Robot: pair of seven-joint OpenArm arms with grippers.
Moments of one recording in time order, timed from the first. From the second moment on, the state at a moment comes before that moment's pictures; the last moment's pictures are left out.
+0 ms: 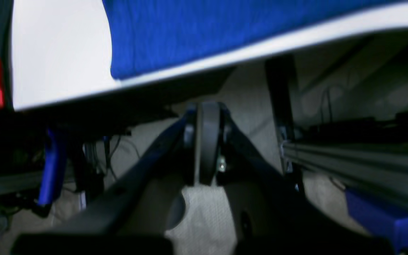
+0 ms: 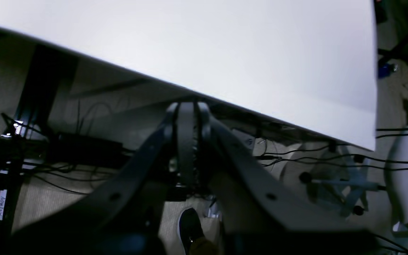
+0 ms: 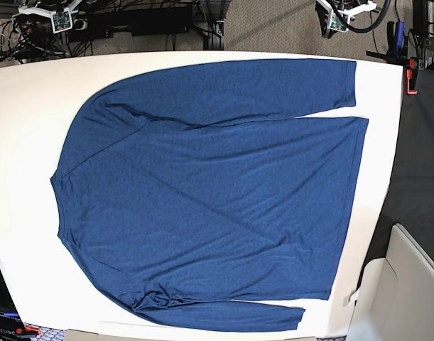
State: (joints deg) left arm 62.0 -10.7 -6.2 116.7 2.6 -0.6 10.7; right arm -64.2 14.1 16.6 116.6 -9.5 0.3 -5.2
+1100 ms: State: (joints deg) left arm 31.2 -10.4 -23.7 109.8 -21.7 -2.4 42.8; right arm -41.8 13.8 16.6 116.5 -9.5 0.3 -17.4
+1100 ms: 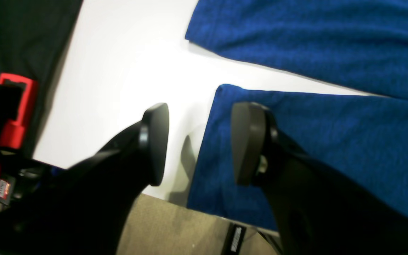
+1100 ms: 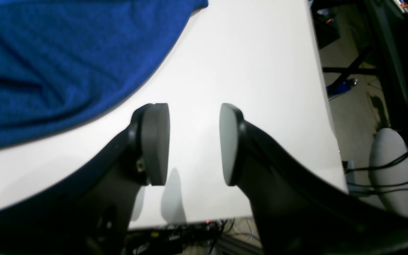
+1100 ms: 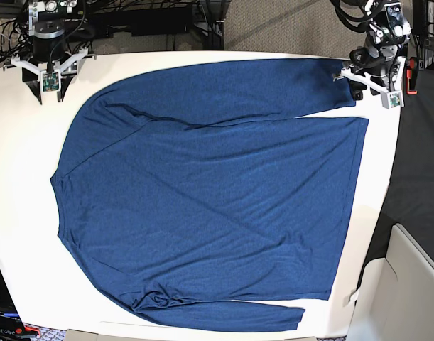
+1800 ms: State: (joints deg) left arm 30.9 -10.4 -23.6 102.2 -25.0 -9.3 39.8; right arm -40.1 13.8 16.6 116.5 -9.4 0.3 -17.4
